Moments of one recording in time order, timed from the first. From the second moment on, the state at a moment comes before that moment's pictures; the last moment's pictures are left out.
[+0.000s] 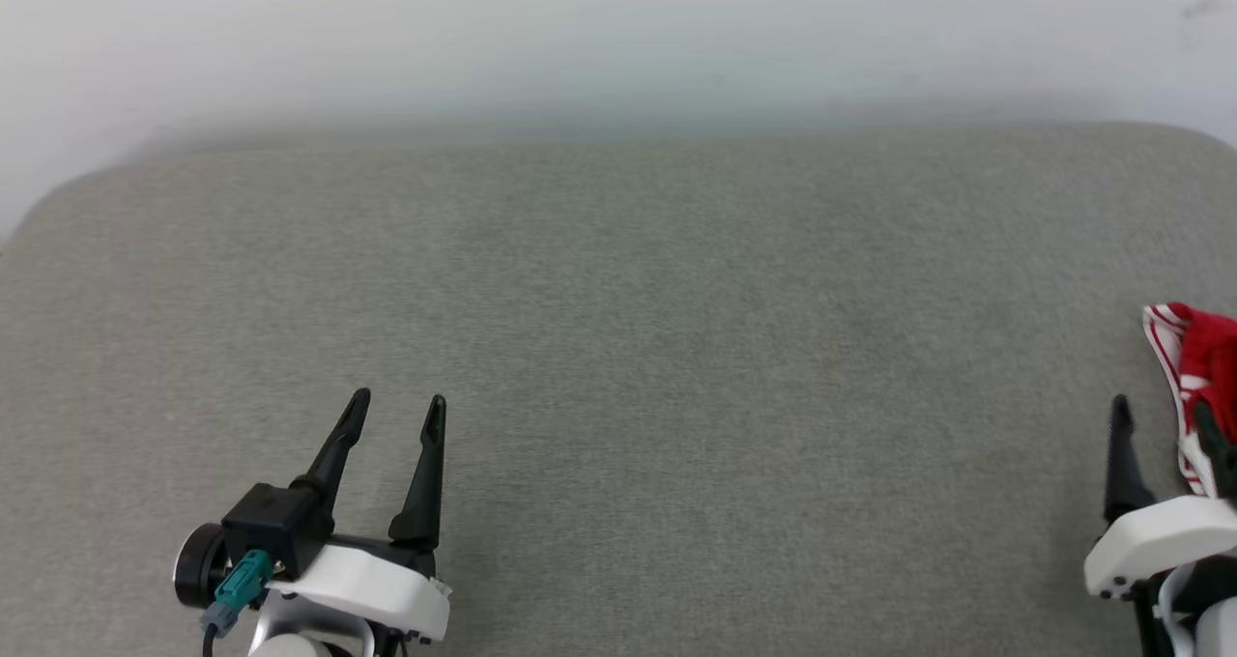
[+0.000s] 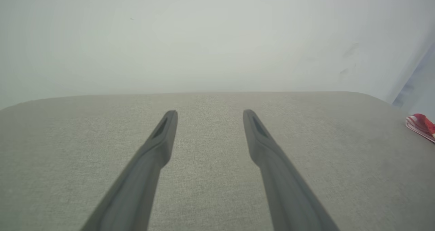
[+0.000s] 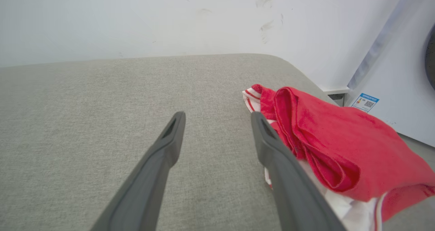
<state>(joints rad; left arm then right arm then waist) -0.07 0.14 -0.11 0.12 -0.24 -0.10 -0.26 -0.23 -0.11 -0.38 0.47 -0.05 0.13 -0.21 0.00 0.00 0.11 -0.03</state>
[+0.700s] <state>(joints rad) 0.01 0.16 -0.05 0.20 -0.19 -0.10 -0.26 0.17 -0.05 -0.14 -0.10 0.14 0.13 -0.02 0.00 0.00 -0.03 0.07</state>
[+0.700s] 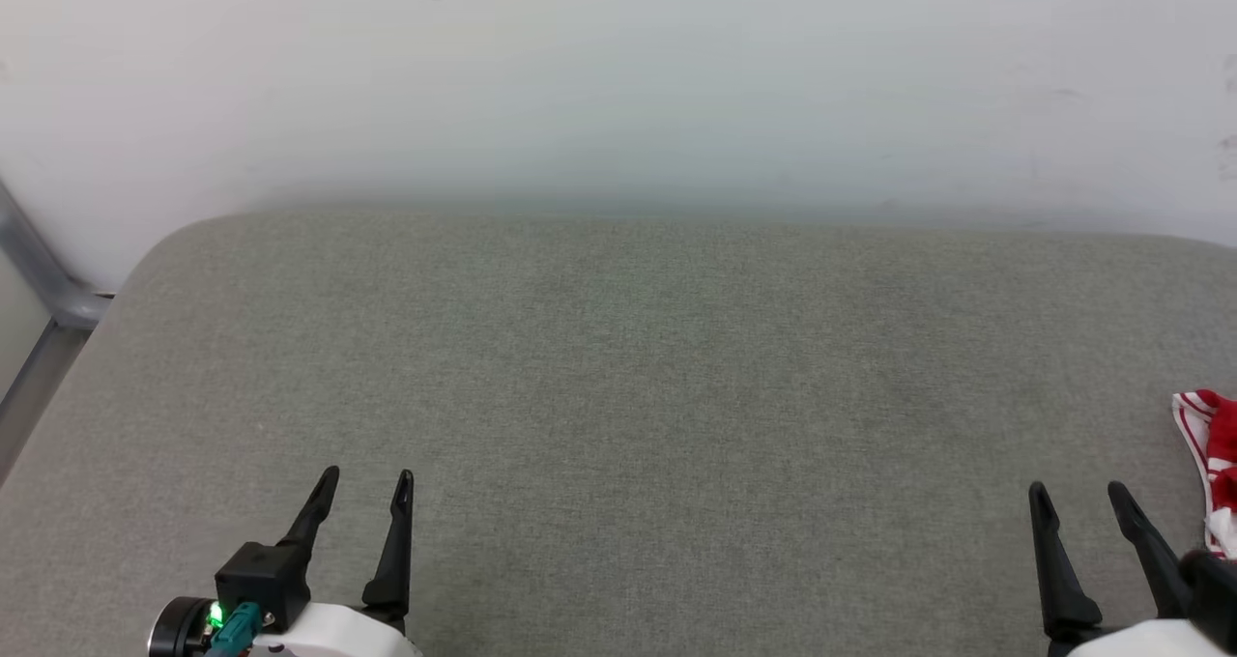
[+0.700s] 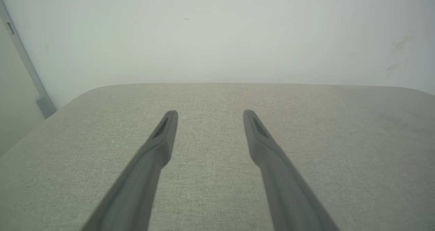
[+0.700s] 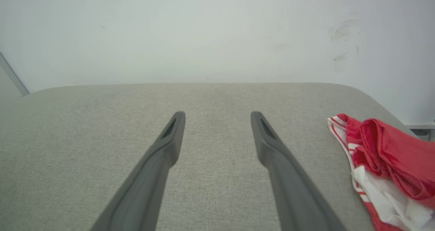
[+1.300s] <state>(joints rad) 0.03 0.15 -0.06 0.22 -0.17 -0.11 -0.26 0.25 -0.05 -0.14 -0.23 0.15 0.13 0.04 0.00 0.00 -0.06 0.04</state>
